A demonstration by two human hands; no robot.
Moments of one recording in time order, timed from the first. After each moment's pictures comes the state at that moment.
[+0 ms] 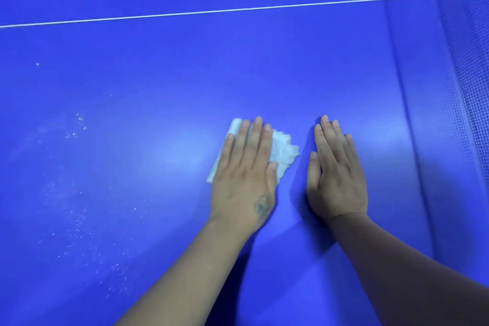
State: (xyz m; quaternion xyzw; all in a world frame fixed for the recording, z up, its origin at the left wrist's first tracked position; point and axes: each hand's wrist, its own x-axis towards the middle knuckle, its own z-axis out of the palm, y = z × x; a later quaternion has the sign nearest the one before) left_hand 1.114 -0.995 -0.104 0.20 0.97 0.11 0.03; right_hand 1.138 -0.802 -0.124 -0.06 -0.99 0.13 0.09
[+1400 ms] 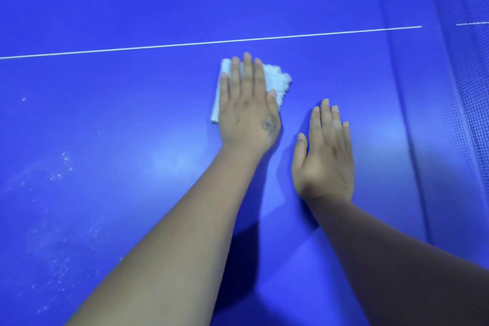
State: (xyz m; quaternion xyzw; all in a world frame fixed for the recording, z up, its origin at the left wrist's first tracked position) left_hand 0.921 -0.933 -0.110 0.09 0.99 0.11 -0.02; right_hand 1.027 -0.805 -0.122 -0.13 -0.98 0.11 0.11
